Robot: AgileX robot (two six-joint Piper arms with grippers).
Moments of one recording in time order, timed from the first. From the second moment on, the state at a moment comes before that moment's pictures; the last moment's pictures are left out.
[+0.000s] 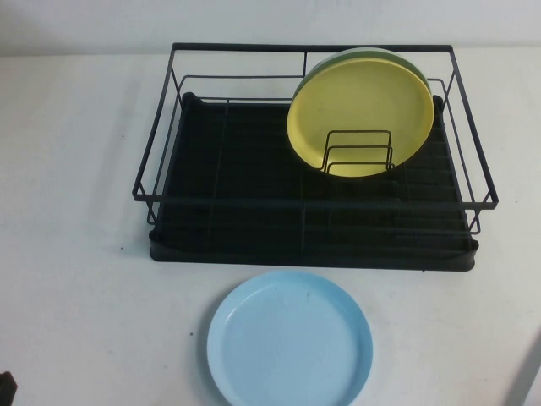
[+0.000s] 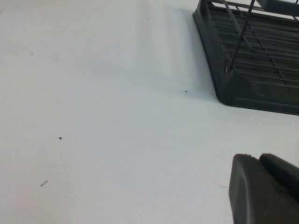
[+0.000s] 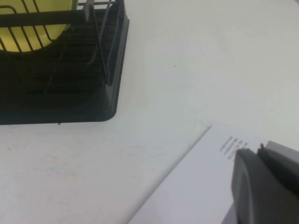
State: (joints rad) right arm 0.02 -0.01 0.03 -0.02 0.35 0.09; left arm -0.16 -0.01 0.02 0.01 0.34 -0.09
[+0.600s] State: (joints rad) right arm 0.02 -0.01 0.03 -0.02 0.35 0.09; left arm -0.16 -0.01 0.02 -0.15 0.34 0.29
